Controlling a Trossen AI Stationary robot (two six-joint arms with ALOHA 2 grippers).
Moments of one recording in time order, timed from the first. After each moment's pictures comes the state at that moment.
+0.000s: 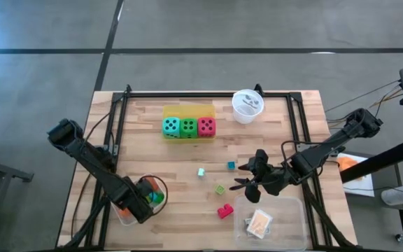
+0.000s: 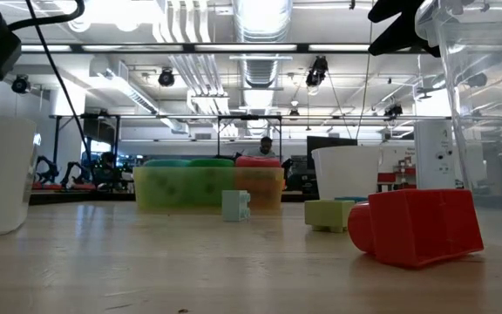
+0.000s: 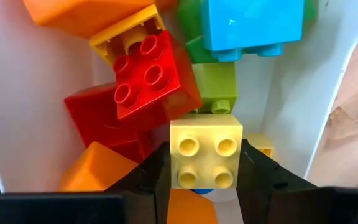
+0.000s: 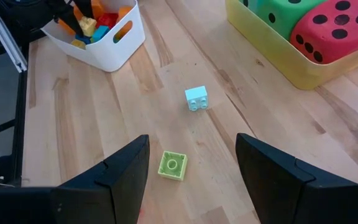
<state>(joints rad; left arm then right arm) -0.75 1.54 0.95 -0.95 0.06 -1.44 0.55 1.29 0.93 -0.43 0.58 0.81</state>
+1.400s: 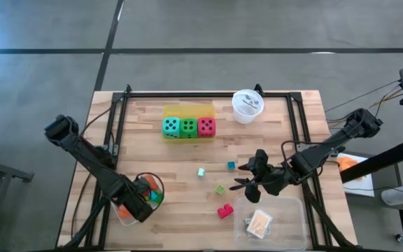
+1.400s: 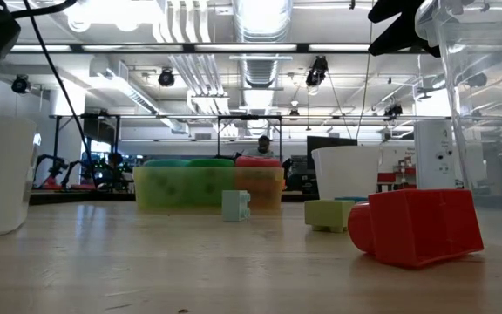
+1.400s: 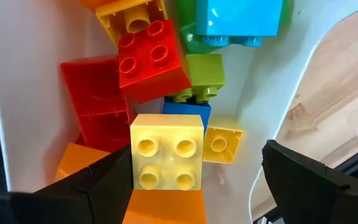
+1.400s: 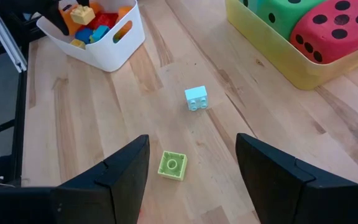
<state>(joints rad) -0.75 1.46 0.95 -0.95 0.10 -1.58 0.55 1.29 0.93 -0.43 0.58 0.81</state>
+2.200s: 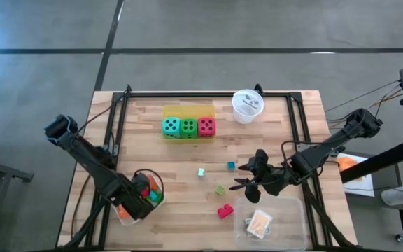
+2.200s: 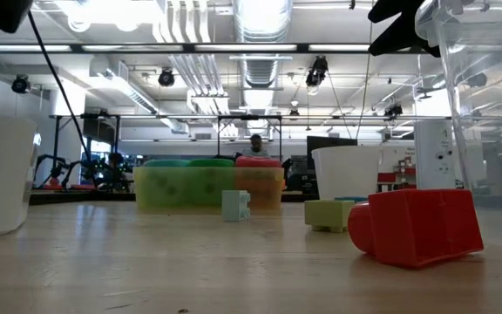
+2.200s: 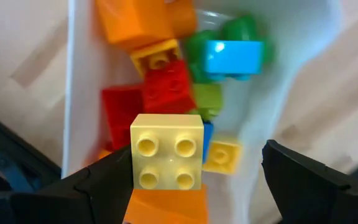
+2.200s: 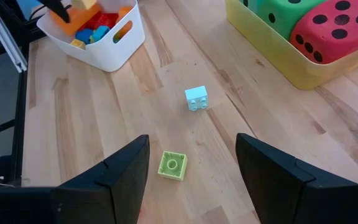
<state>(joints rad) -0.75 1.46 1.07 -1.12 -0.01 -1.58 0.55 1.29 0.93 -0.43 0.58 0.81</state>
